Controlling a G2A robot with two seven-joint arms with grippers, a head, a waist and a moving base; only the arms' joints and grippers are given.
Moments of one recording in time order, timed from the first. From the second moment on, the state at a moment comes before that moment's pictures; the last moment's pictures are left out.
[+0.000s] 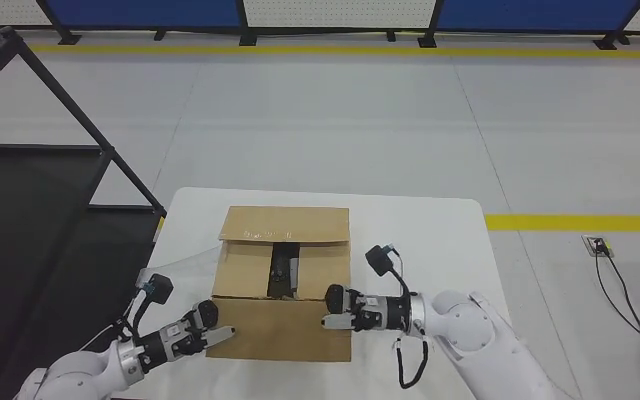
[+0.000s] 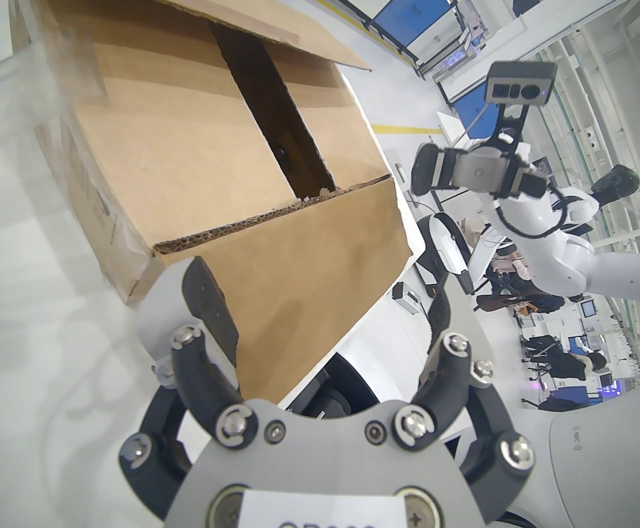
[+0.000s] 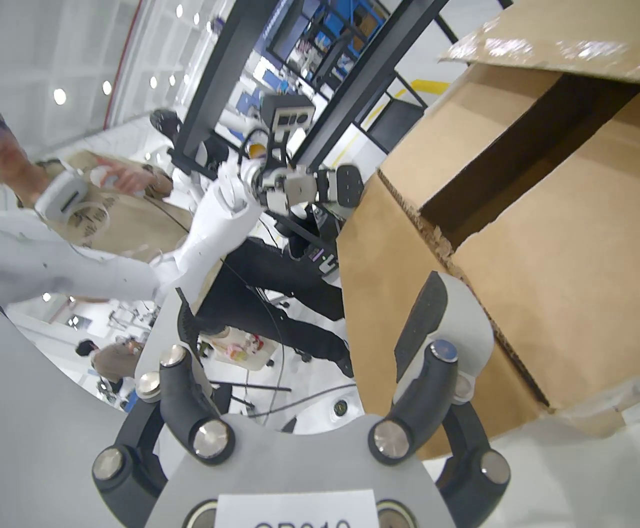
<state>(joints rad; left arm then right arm) 1.43 -1.03 -1.73 -1.73 0.14 -0.61 -0.96 -0.87 -1.19 1.03 -1.44 0.12 -0.55 0.89</state>
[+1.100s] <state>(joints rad) 1.43 -1.02 -1.71 -1.72 0.17 -0.60 -0.94 -0.63 -1.30 0.89 -1.15 0.32 -0.16 0.54</state>
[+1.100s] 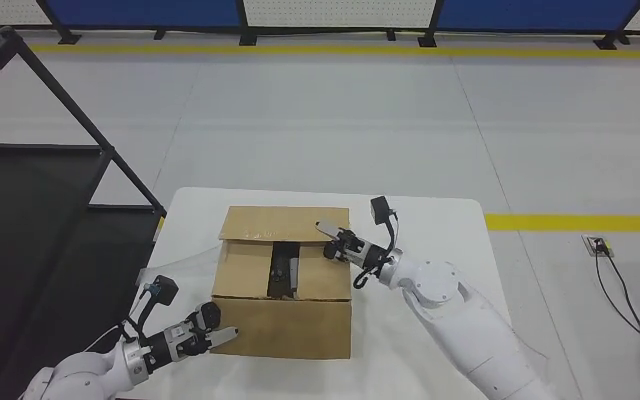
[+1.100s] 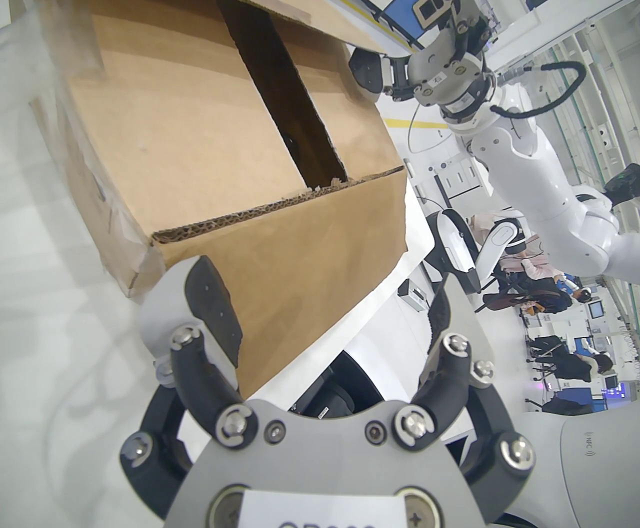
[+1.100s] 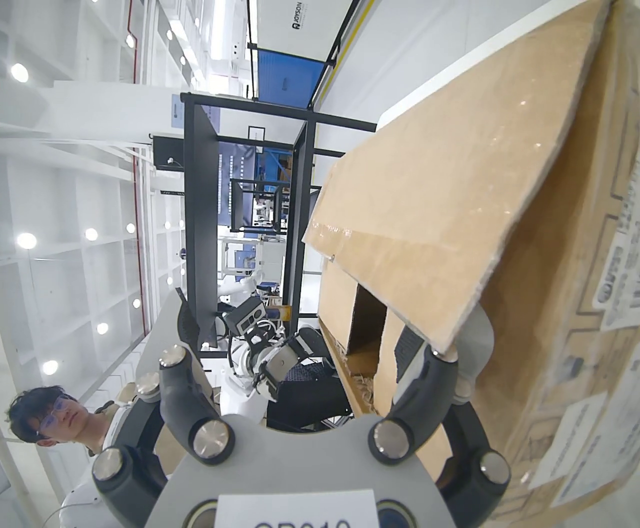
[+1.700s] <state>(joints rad) 1.43 -1.02 -1.71 -1.72 0.17 -0.60 -0.94 -0.53 -1.36 0.85 -1.09 0.30 -0.21 0.36</state>
